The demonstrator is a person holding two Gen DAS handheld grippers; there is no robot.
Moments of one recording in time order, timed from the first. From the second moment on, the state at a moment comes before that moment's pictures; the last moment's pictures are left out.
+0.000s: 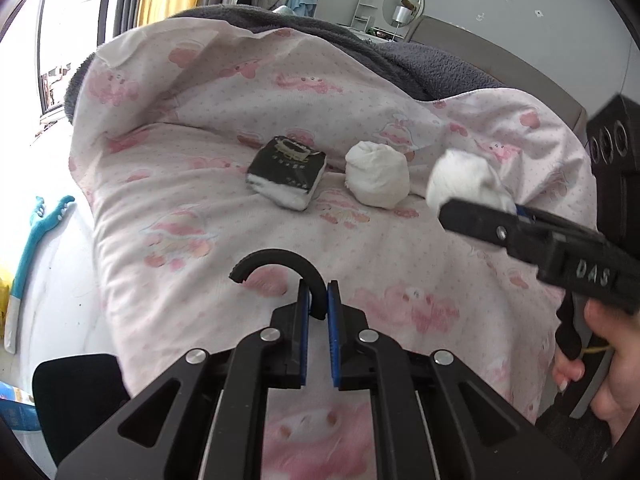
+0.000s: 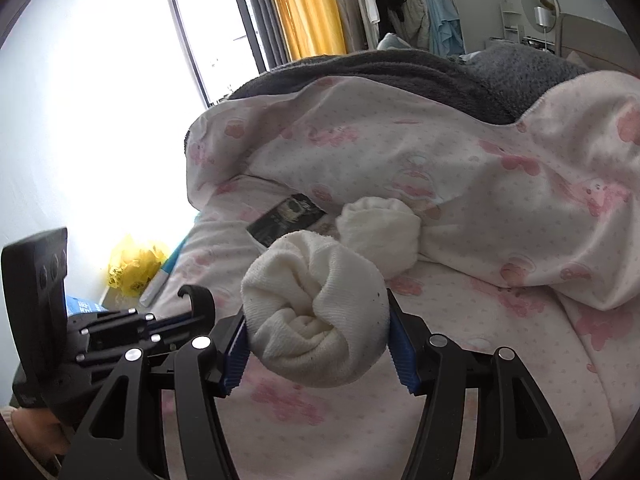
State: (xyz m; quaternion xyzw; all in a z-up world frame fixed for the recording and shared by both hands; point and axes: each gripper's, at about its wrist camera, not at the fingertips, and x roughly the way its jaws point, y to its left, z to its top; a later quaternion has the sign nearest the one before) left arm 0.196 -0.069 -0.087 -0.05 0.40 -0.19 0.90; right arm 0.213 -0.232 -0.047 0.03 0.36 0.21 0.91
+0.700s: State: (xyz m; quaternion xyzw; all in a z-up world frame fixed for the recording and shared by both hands) left arm 0.160 0.043 -0.103 -0.06 0.43 -0.11 0.90; right arm 0.206 -0.090 -0.020 -0.01 0.35 0.29 0.89
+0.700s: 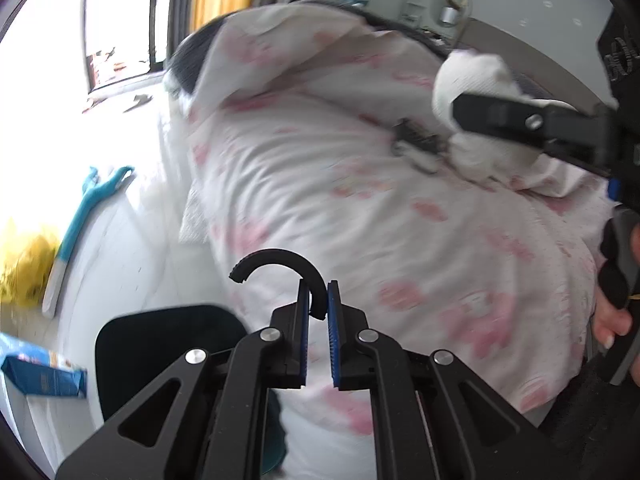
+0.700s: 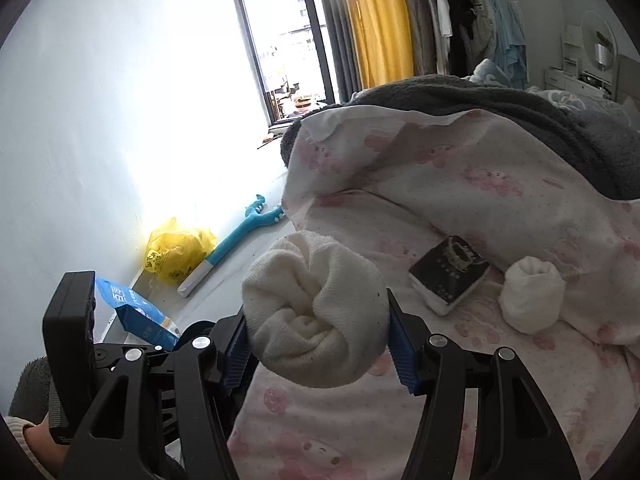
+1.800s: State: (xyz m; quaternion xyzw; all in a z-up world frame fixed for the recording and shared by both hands) left arm 0.123 0.174 -0.210 -0.11 0.57 -0.01 0.81; right arm 0.192 0.067 -0.064 -0.06 0.44 0.37 0.81
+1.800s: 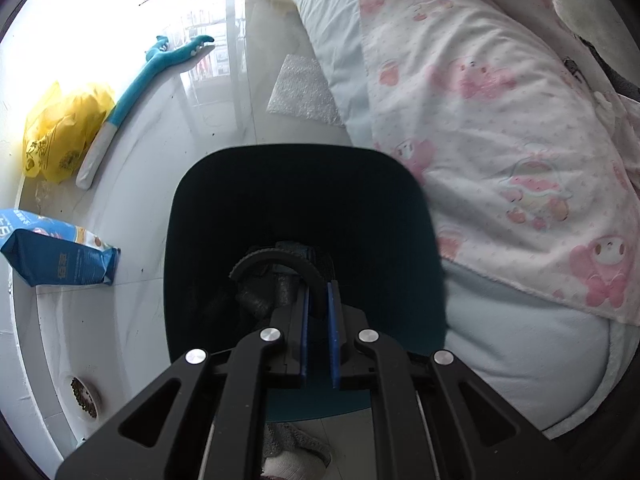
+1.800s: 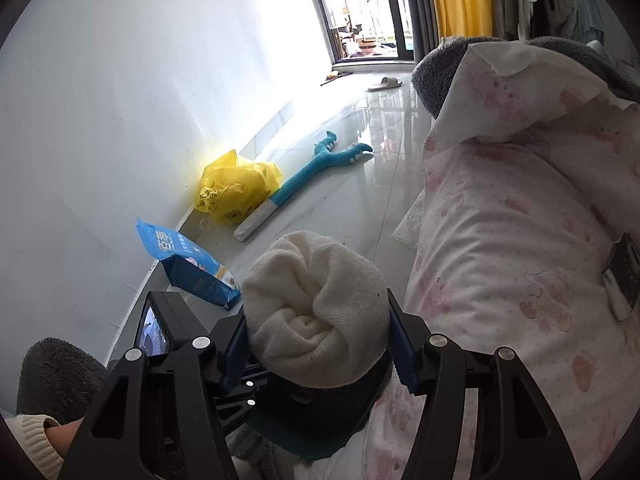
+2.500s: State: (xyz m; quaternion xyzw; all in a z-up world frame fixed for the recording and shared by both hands) left arm 0.089 0.214 -0.214 -0.11 0.58 -0.01 0.81; right arm 0.188 0.132 -0.131 -0.08 0.55 0.36 0.75
